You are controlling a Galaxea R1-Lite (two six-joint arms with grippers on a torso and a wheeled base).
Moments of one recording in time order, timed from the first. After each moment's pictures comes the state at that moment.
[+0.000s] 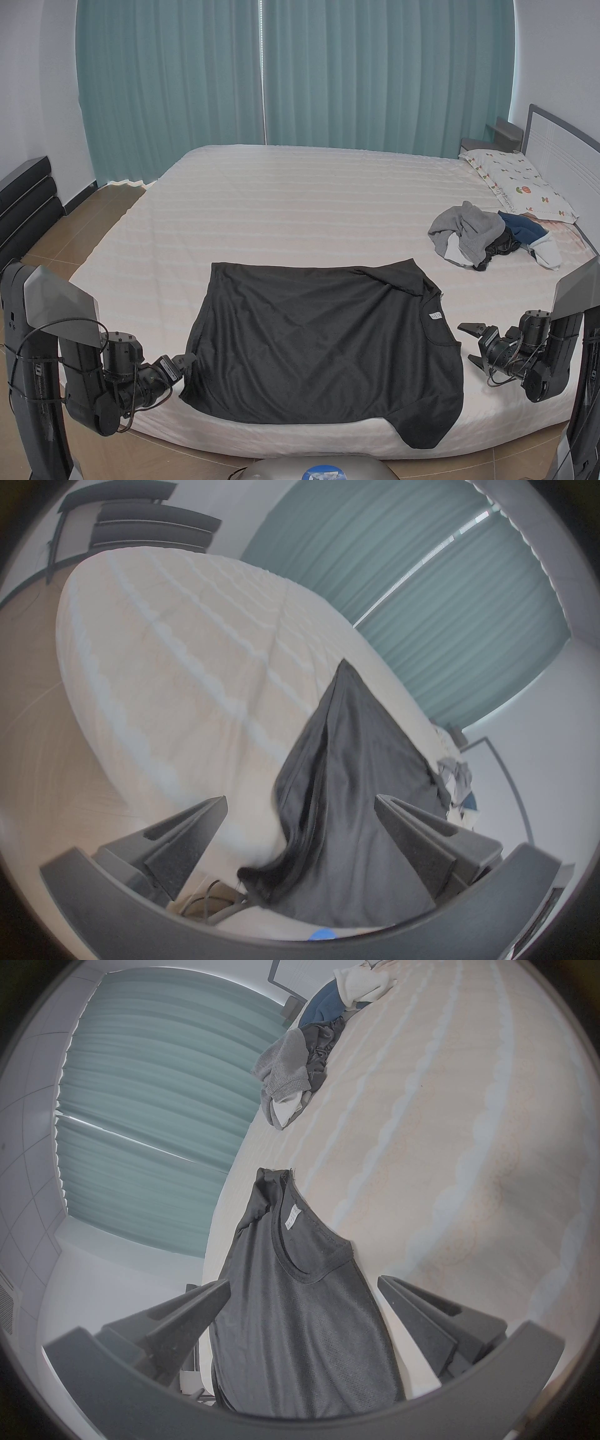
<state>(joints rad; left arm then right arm) -0.11 2.34 -0.25 -1.47 -0.10 -0.78 -0.10 2.39 -0.36 -1.55 0.37 0.97</state>
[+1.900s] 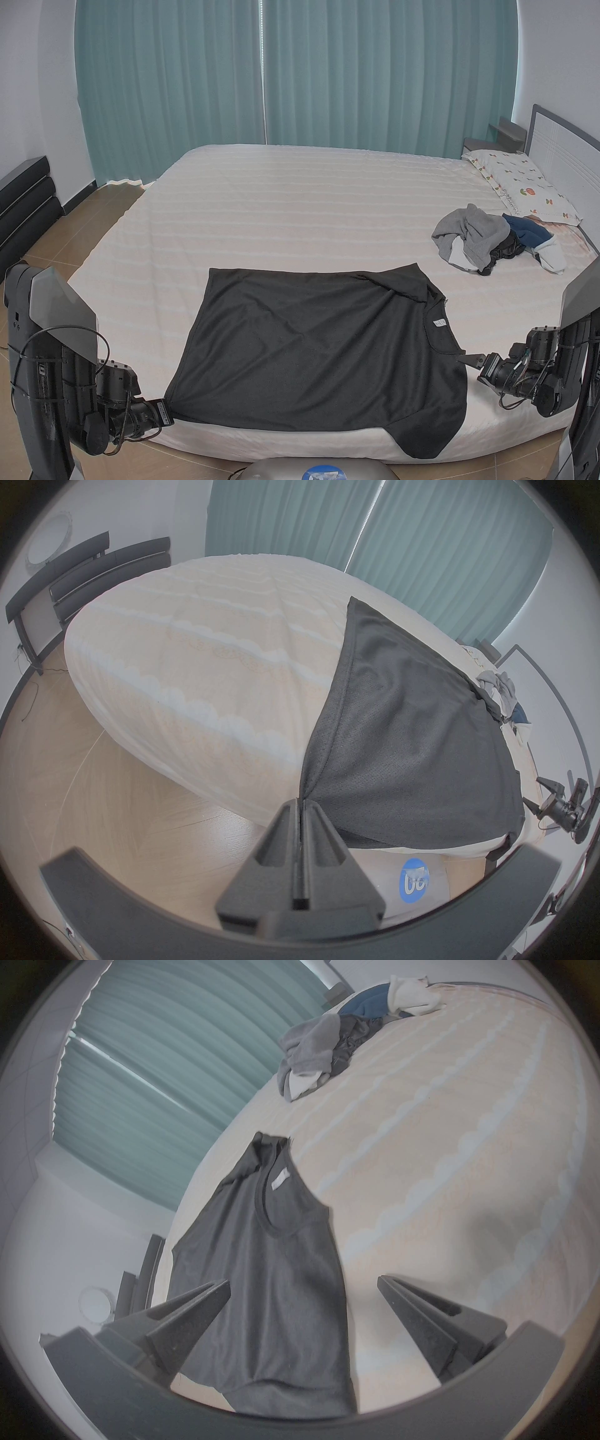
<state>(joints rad) -0.10 2.37 -0.02 -1.48 -0.03 -0.42 -0.10 2.33 -0.14 -1.55 0.36 0.64</state>
